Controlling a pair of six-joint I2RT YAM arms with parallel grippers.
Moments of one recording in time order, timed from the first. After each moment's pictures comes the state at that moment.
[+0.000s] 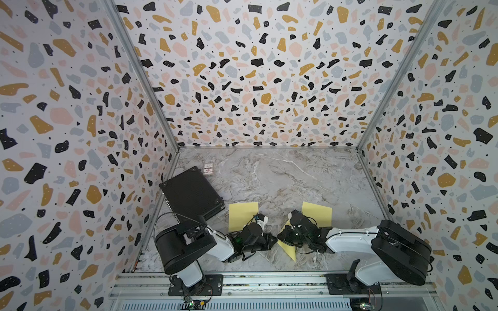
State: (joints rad) left arm -1.00 1.63 0.33 0.70 0.18 -1.00; right arm 0.93 1.45 0.44 0.17 -0.16 1.17
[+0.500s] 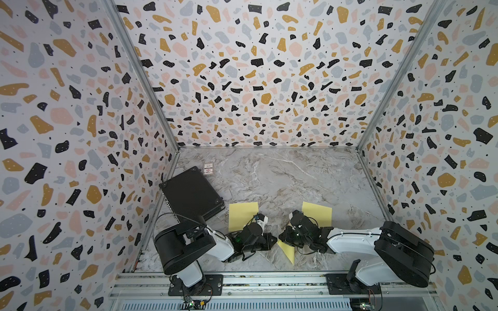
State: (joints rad) left arm -1.00 1.63 0.33 0.68 0.18 -0.99; right arm 0.93 1.43 0.44 0.14 -0.15 1.16
